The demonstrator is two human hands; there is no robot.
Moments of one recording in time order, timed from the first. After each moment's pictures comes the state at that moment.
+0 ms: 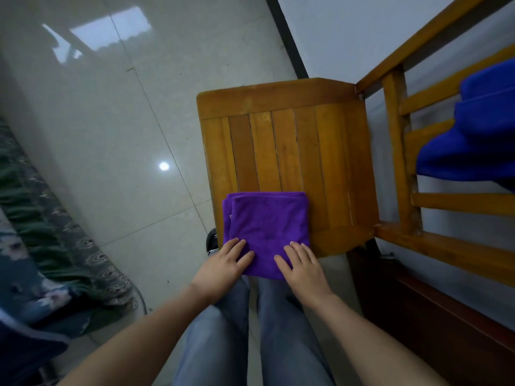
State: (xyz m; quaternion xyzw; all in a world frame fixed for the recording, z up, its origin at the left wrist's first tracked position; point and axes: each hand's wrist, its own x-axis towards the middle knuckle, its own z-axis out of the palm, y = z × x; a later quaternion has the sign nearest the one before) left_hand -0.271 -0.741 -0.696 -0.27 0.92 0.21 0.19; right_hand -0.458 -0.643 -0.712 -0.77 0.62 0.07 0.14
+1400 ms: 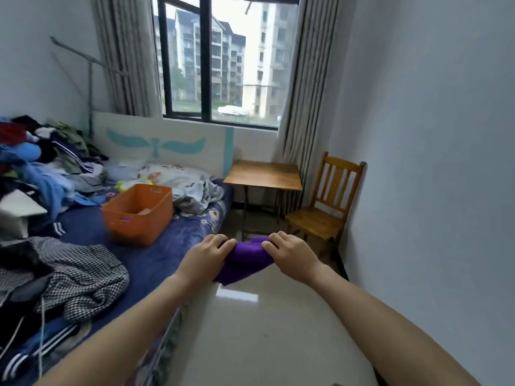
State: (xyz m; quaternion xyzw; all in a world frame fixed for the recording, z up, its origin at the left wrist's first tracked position) left_hand 0.054 -0.870 -0.190 -0.51 0.80 -0.20 -0.25; right_hand -0.170 -0.946 -0.192 -0.90 0.21 -0.23 -0.29
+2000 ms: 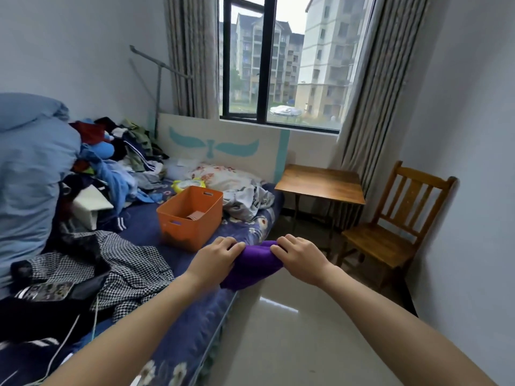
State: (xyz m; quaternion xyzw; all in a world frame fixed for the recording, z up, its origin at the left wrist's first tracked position) left_hand 0.184 -0.943 -0.190 -0.60 0.75 -0.18 -0.21; right_hand -0.015 -1.071 -0.195 -0.92 0.09 -0.26 -0.29
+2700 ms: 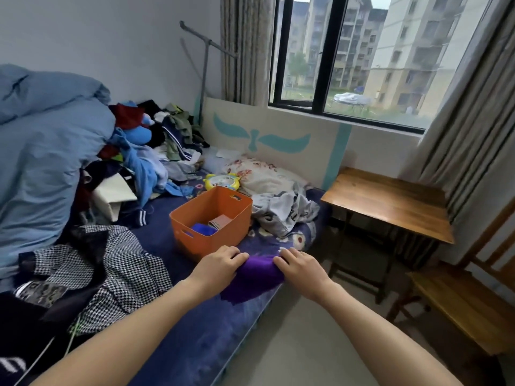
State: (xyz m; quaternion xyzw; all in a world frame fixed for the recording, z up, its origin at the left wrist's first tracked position) left_hand 0.288 -1.197 -0.246 -0.71 0.67 -0.09 -0.16; right_hand 0.112 -1.352 -0.251 -0.95 0.05 -0.24 -0.21
